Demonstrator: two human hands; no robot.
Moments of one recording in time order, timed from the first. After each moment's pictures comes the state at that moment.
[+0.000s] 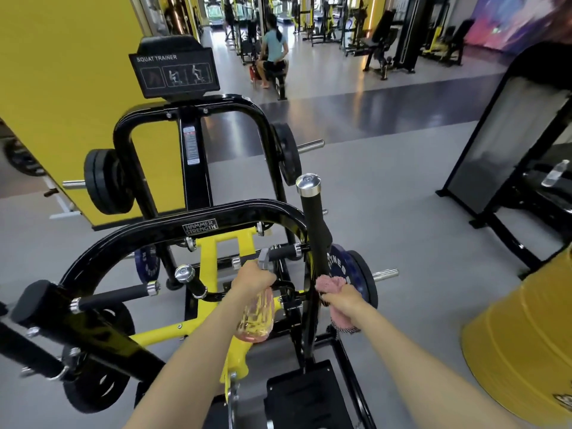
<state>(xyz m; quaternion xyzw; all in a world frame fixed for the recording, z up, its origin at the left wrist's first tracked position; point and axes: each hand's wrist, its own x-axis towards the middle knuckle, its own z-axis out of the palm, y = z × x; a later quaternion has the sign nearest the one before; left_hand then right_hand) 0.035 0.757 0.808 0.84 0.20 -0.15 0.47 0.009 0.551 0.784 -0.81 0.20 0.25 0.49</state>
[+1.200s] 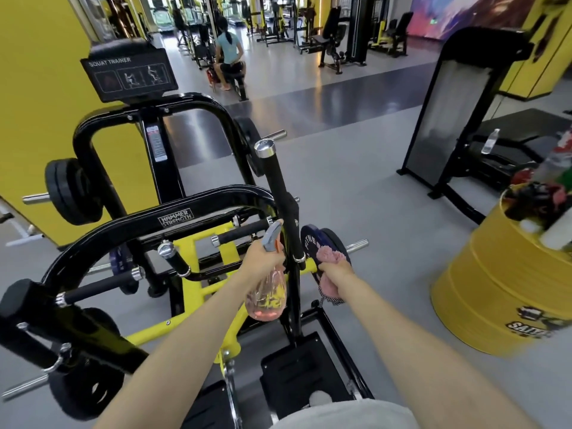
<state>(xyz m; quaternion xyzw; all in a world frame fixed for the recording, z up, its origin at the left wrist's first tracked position) -0.049 0.702 0.834 0.82 0.04 -0.13 0.56 -0.059 0.528 0.769 -0.71 0.32 0.12 0.62</state>
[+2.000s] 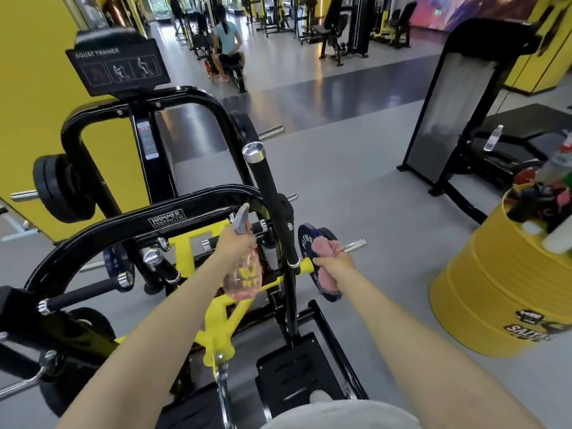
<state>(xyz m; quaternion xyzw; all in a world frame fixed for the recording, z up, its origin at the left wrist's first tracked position) 0.020 0.721 0.830 0.82 0.14 -0.07 0.55 -0.024 0.507 0.770 -0.70 0.31 0.10 0.63</state>
